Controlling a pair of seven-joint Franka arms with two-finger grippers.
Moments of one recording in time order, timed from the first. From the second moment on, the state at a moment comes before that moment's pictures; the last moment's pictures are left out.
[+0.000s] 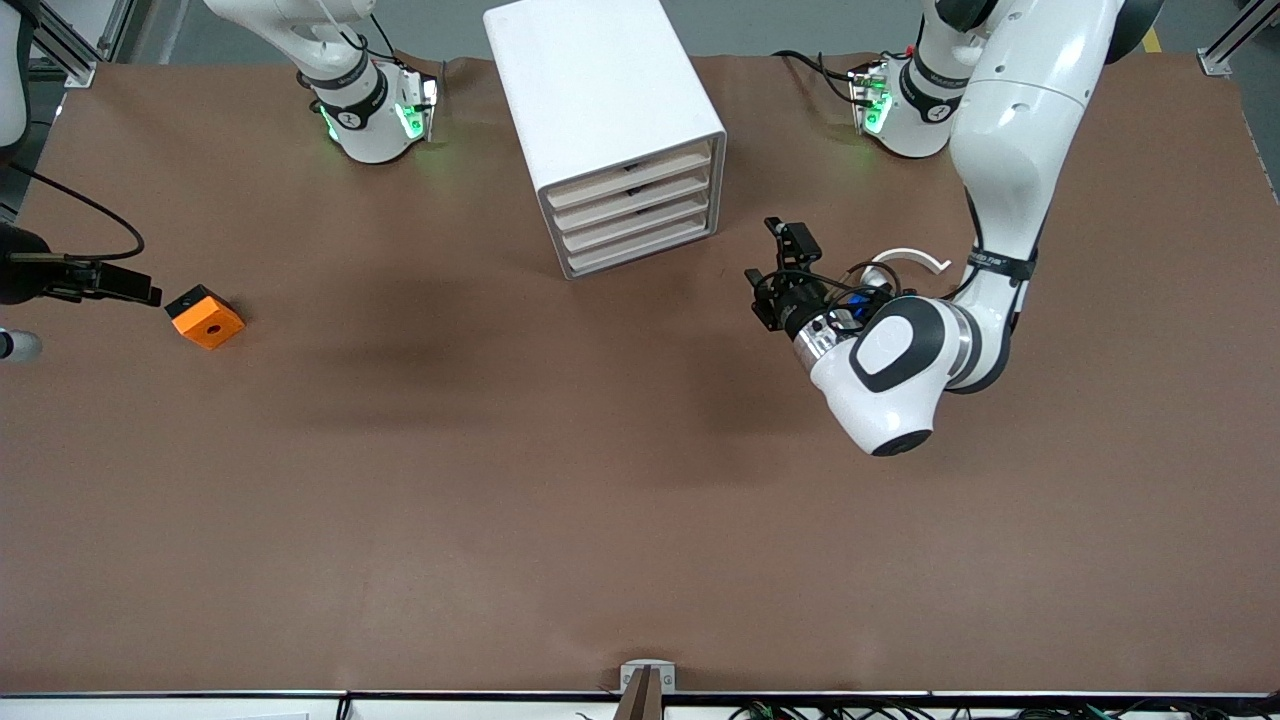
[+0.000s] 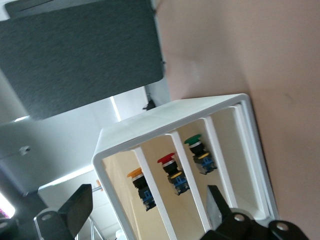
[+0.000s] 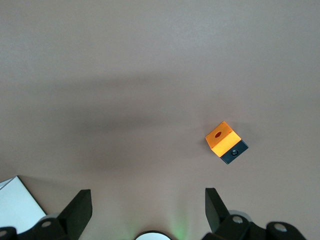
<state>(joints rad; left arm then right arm) -0.33 0.73 -0.05 -1.43 -0.79 1.12 -1.98 -0.01 0.14 -0.12 -1.54 0.01 1.47 -0.06</state>
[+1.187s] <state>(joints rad) -0.47 0.81 -0.05 -1.43 -0.90 1.07 -2.15 -0.02 0.14 -0.12 -1.54 0.01 1.47 -0.04</state>
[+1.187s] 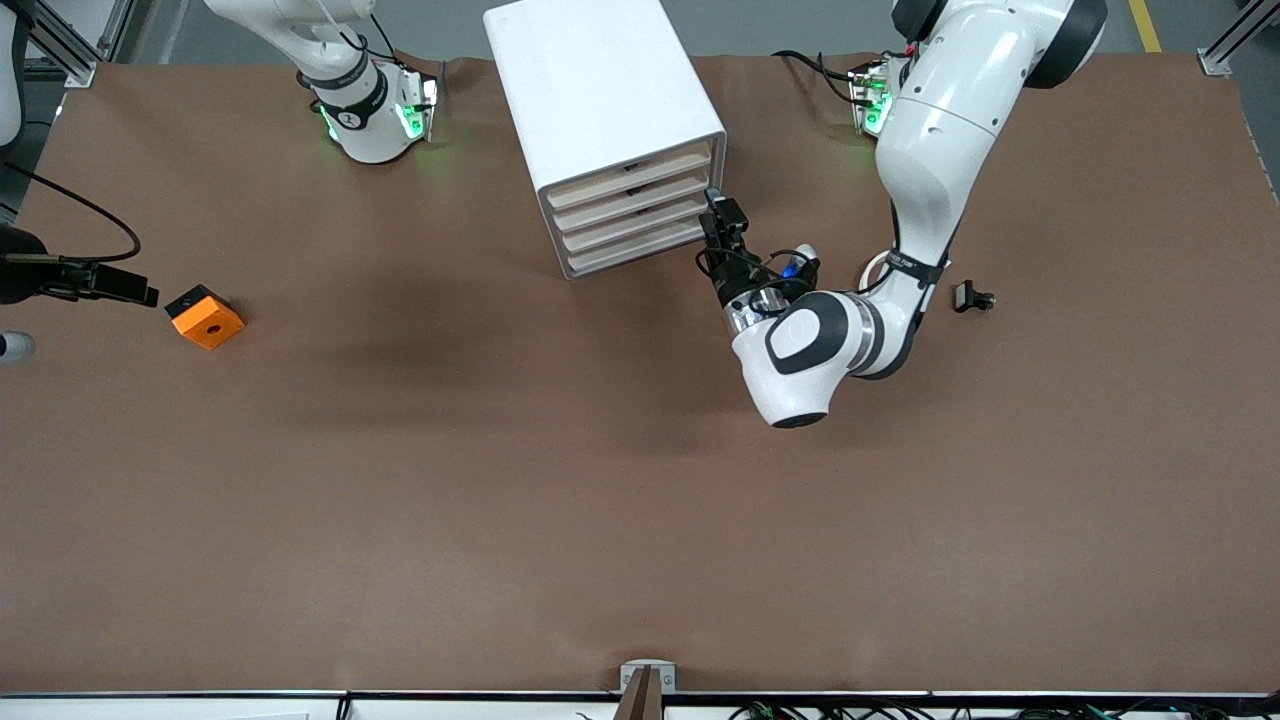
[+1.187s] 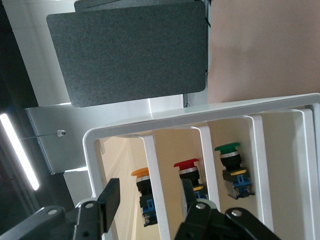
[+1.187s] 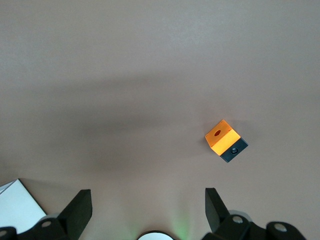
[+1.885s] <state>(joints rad) -0.56 0.81 -0.05 -1.49 -0.91 1.07 -2.16 -0.02 0.14 -0.11 -1.54 0.01 1.47 -0.04</state>
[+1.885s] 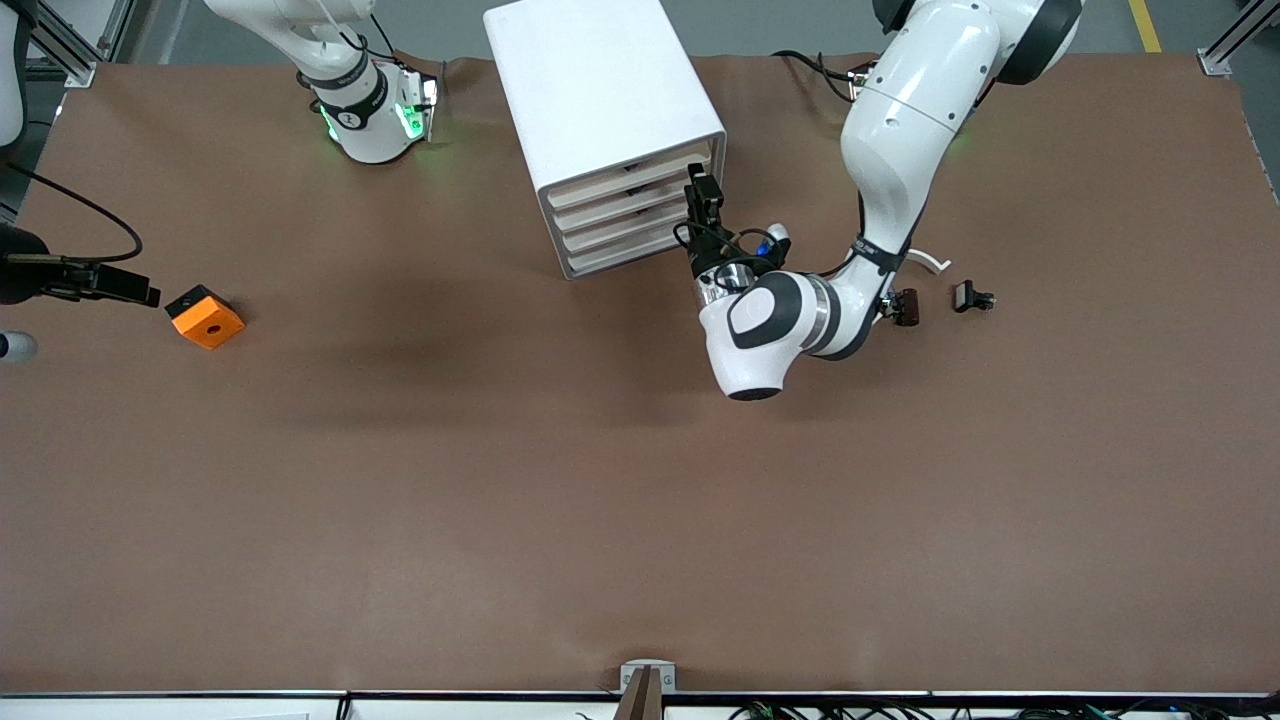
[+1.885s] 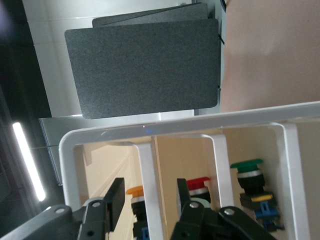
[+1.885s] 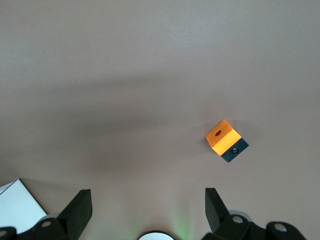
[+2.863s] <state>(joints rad) -0.62 0.79 -0.05 -1.53 -0.92 1.06 -2.16 -0.02 0.14 -0.11 -1.54 0.01 1.47 -0.01</state>
